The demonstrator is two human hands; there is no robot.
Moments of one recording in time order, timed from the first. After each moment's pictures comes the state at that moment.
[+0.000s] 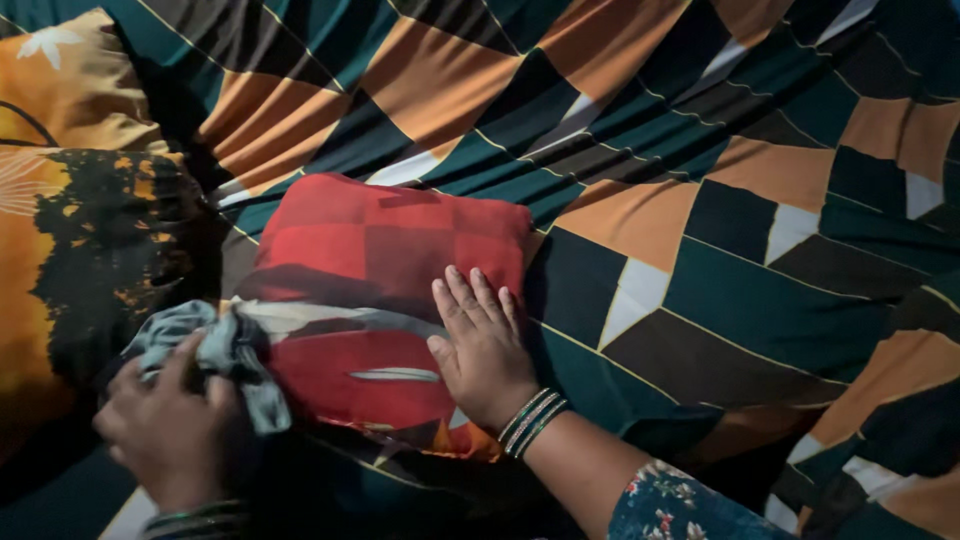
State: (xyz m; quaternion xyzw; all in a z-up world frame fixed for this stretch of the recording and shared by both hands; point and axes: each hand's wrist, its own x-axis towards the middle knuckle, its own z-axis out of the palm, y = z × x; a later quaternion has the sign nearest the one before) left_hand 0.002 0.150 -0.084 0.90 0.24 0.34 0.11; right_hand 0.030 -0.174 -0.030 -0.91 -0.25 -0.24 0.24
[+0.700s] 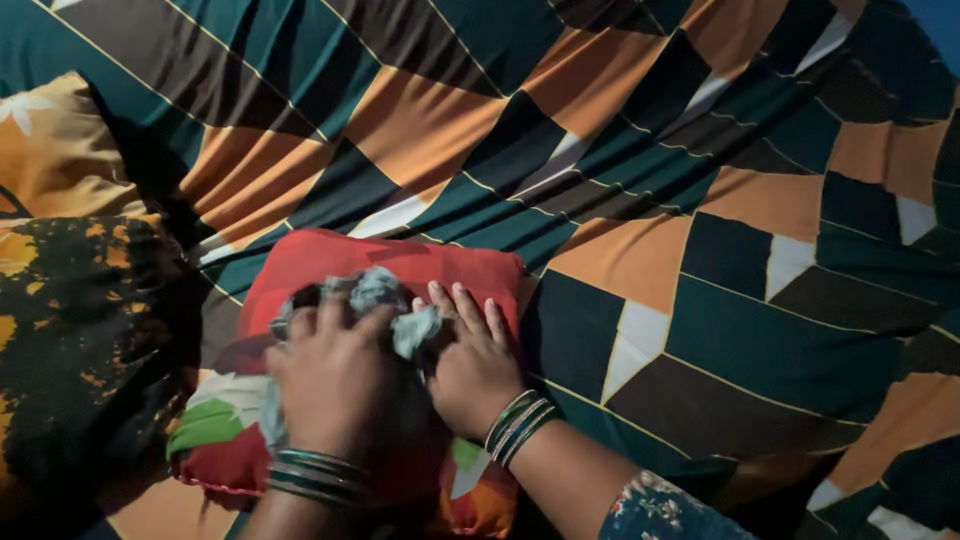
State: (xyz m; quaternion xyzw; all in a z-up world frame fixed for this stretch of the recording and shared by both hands) left_hand 0.059 -0.003 0.023 0.96 0.00 0.29 0.03; right_hand 0.081 -0.166 -0.021 -0.93 -0.24 -0.24 0.14
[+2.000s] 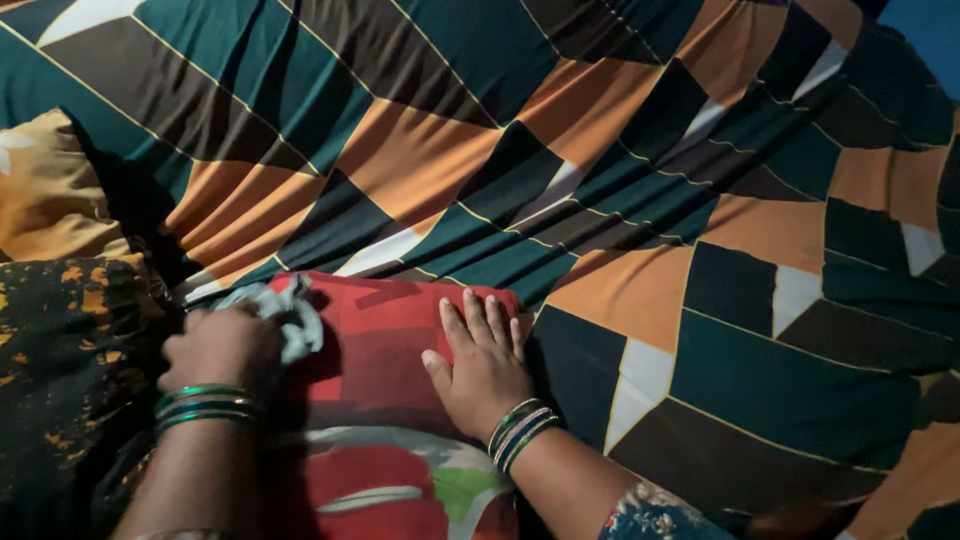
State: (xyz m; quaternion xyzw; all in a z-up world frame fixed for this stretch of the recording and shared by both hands) left_hand 0.168 0.091 0.042 0.93 0.30 0.03 0.20; right_hand 0.123 -0.177 -0.017 -0.95 -0.11 -0.18 0.21
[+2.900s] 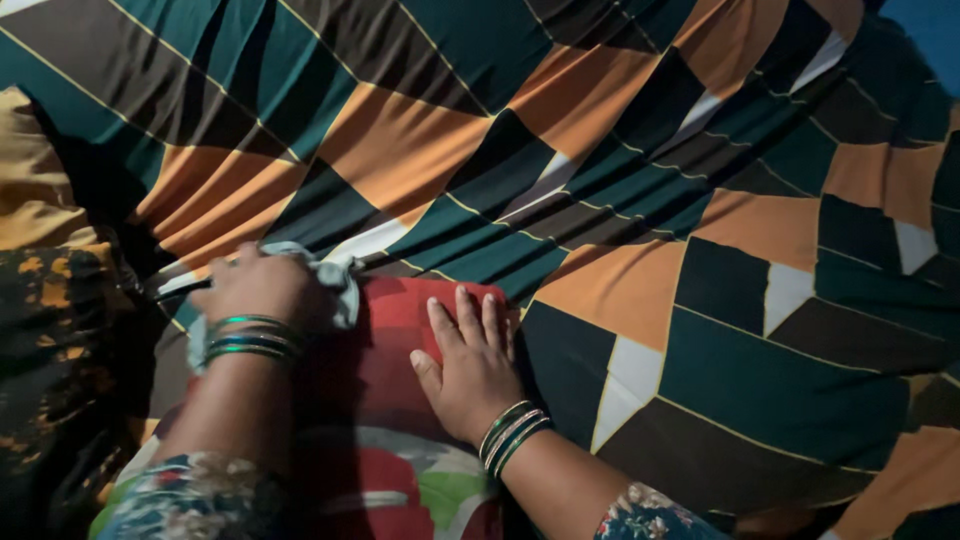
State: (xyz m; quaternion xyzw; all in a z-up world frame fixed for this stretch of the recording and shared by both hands) left_hand 0.182 0.025 0.081 0.98 0.16 0.05 0.07; right_hand 0.121 -0.184 -0.019 -0.95 -0.12 -0.18 0.20
